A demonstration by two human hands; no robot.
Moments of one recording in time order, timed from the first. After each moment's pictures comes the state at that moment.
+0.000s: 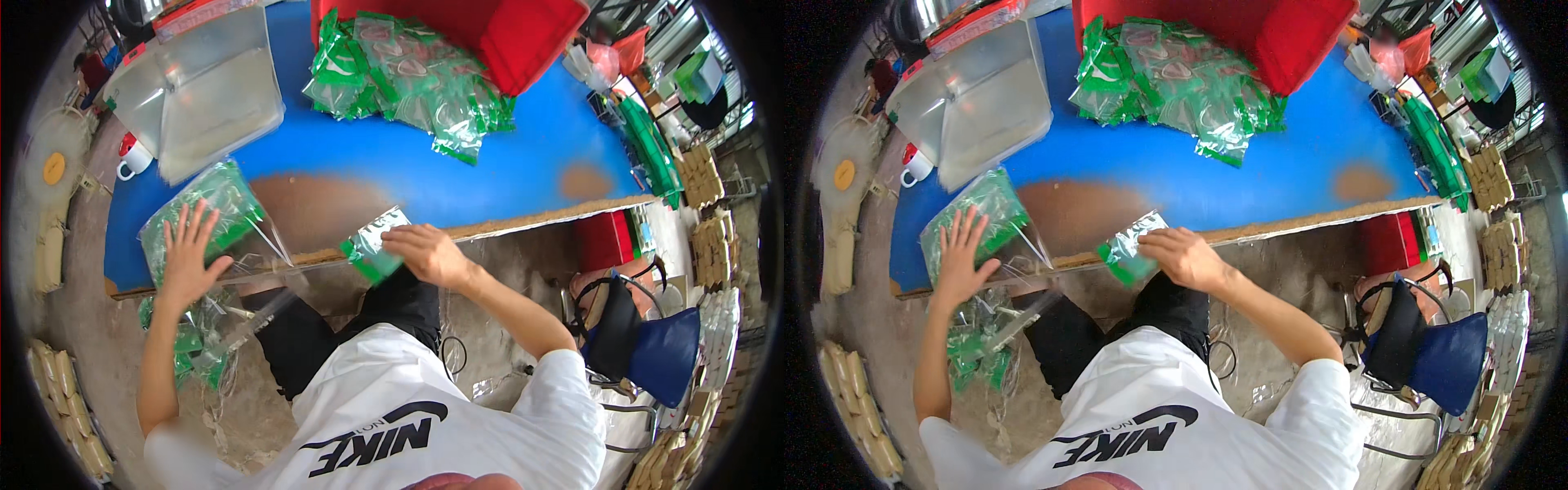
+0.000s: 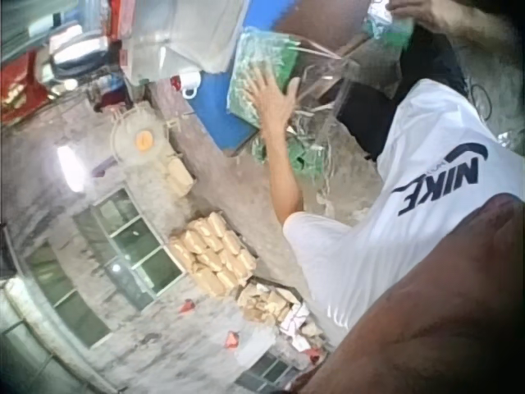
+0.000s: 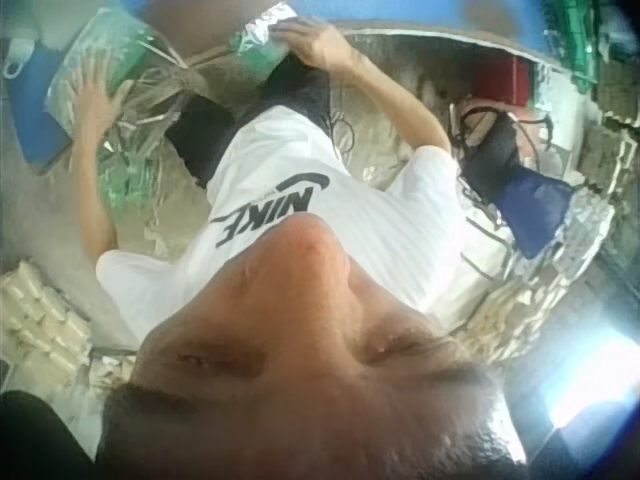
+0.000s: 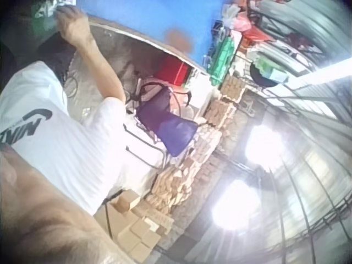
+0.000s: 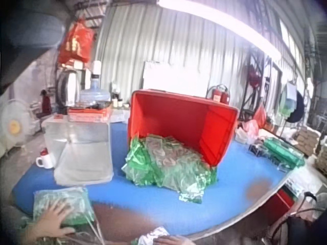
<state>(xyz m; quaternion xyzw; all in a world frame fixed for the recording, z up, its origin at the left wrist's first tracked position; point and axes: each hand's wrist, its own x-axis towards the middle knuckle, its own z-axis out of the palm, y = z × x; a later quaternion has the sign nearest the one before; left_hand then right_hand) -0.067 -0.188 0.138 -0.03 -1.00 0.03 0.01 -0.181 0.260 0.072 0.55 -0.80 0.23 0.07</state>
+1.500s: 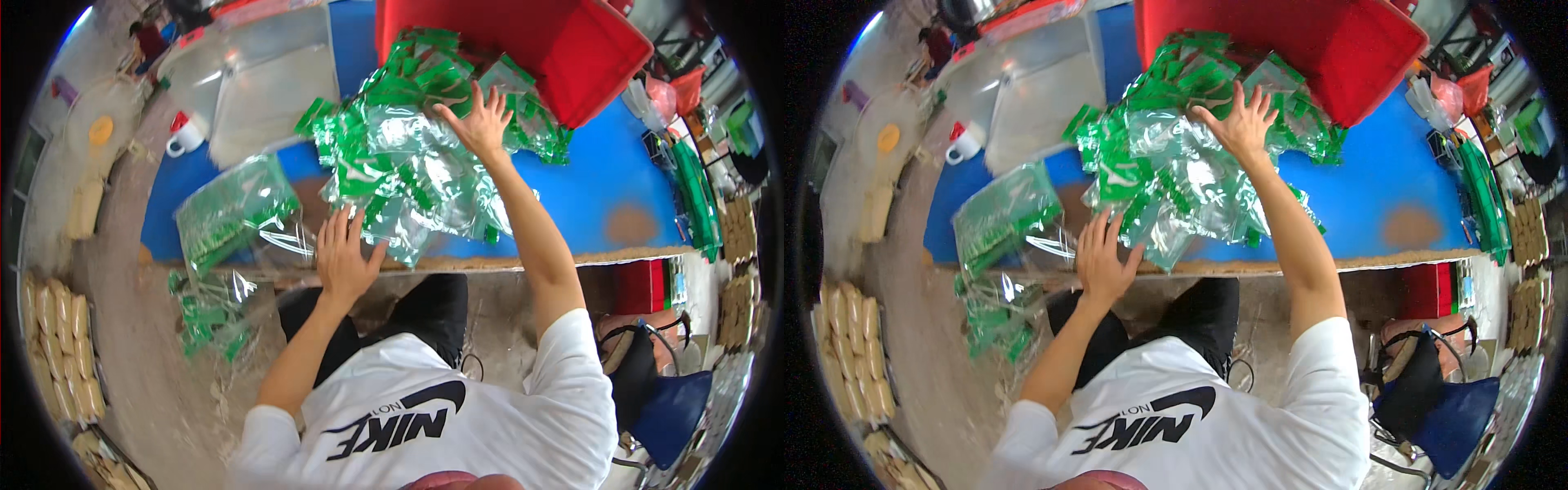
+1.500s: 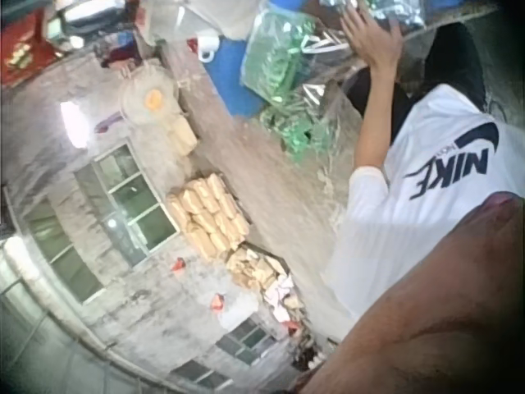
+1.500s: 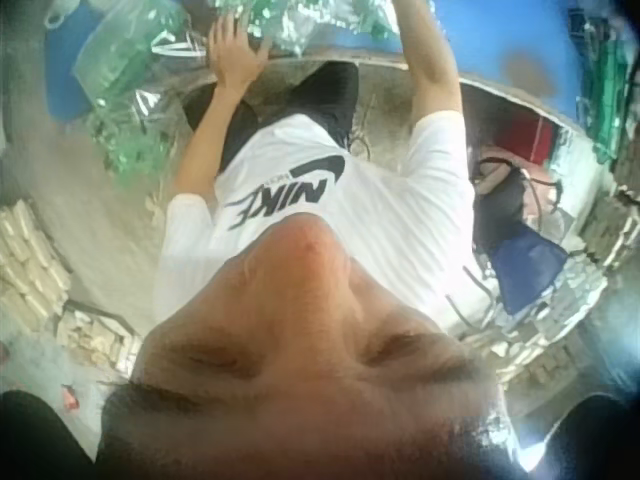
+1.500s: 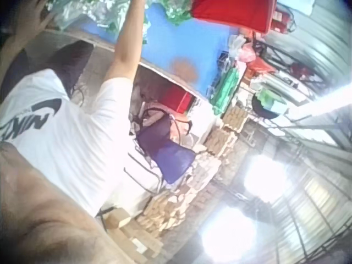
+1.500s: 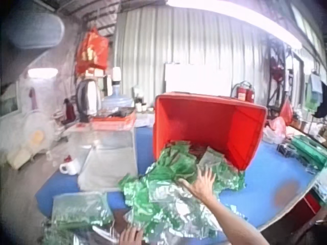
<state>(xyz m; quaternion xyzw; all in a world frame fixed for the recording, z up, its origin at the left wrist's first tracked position) -0.127 0.001 0.060 0.03 -0.95 -0.16 0.28 -0.435 0.181 0.095 0.14 -0.93 0.21 0.28</state>
